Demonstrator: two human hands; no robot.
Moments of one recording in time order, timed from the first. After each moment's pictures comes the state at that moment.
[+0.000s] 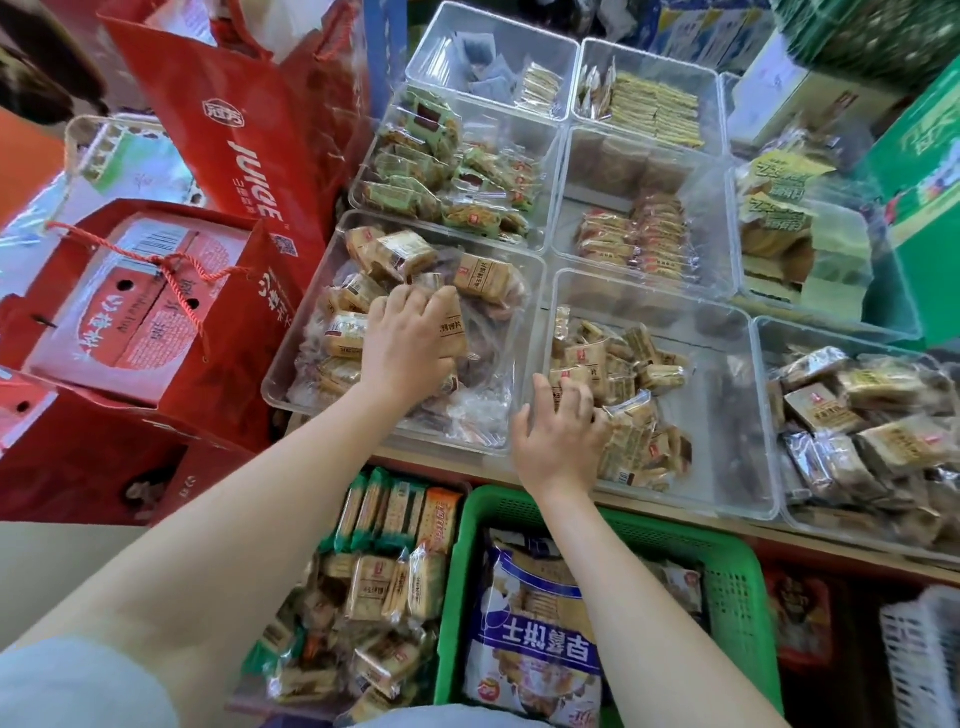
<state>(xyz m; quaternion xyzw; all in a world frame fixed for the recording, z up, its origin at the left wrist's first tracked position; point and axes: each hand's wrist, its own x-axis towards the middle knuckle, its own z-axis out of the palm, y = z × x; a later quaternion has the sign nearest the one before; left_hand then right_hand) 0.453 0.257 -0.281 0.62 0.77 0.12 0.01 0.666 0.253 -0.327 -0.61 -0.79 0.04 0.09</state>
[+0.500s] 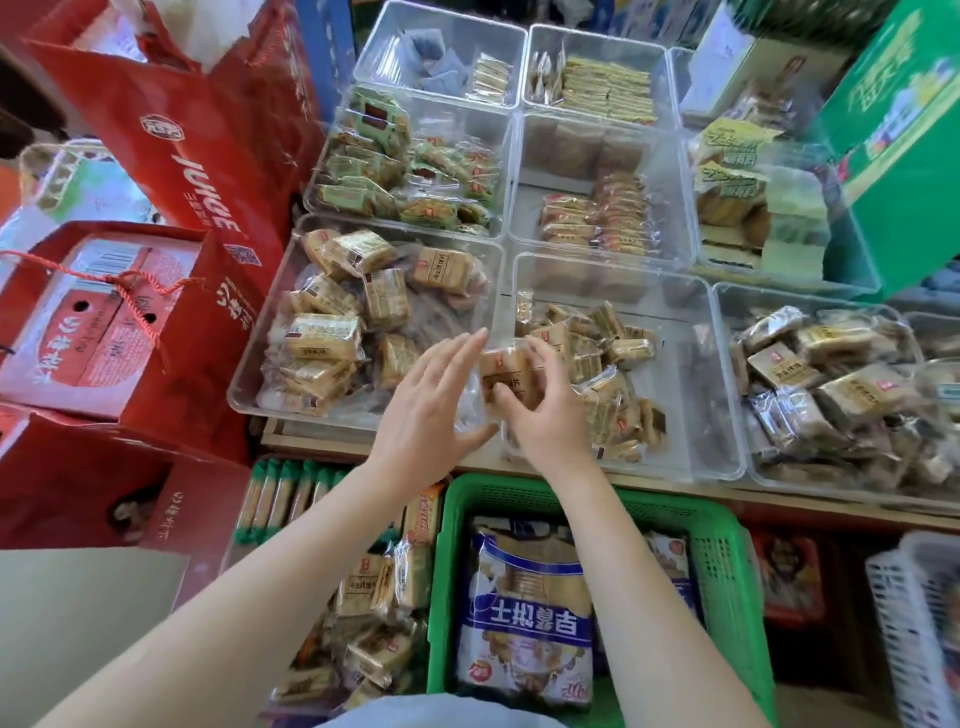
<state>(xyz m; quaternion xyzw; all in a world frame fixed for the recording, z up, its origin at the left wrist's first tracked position) 0.537 0.194 -0.269 0.68 0.66 0.29 0.14 0.696 0.247 -0.261 -0.54 -0.66 0.45 0.28</state>
